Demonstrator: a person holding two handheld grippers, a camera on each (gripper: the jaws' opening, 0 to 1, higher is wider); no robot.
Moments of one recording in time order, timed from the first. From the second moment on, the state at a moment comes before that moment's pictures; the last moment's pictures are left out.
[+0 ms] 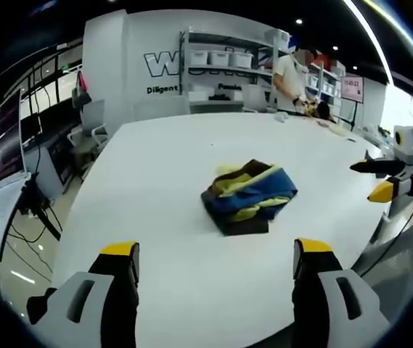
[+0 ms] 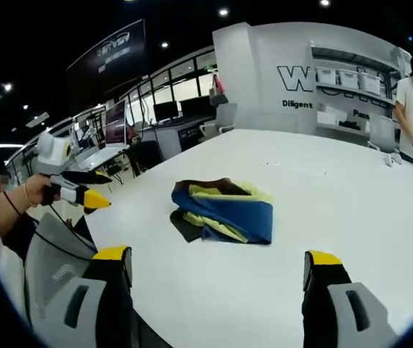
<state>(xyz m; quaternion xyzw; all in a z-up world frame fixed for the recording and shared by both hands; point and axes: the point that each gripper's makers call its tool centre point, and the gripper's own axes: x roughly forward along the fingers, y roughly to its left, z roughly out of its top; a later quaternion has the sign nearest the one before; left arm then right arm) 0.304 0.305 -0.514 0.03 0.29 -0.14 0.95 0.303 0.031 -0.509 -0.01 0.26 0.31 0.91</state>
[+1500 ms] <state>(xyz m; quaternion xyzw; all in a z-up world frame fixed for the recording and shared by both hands) 0.367 0.302 -0.535 0.05 0.31 -0.14 0.94 0.362 0.083 -0.522 -0.08 0.23 0.36 0.90</state>
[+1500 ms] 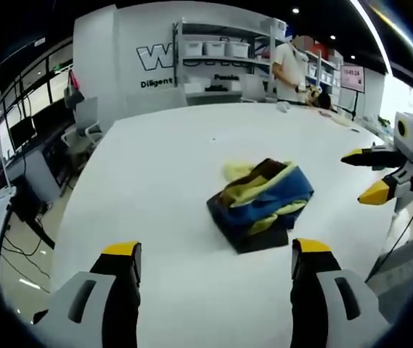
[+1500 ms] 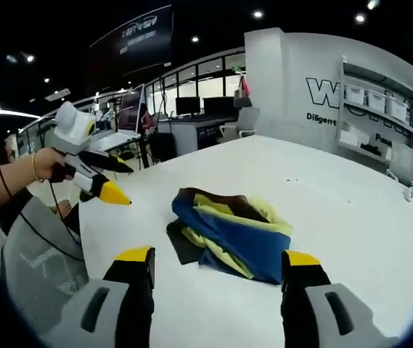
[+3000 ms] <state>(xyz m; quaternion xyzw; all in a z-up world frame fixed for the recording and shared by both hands) 0.402 0.276 -0.571 0.07 0.33 -0.20 0.92 0.442 0.180 -0.593 -0.15 0.22 0.42 0.87</state>
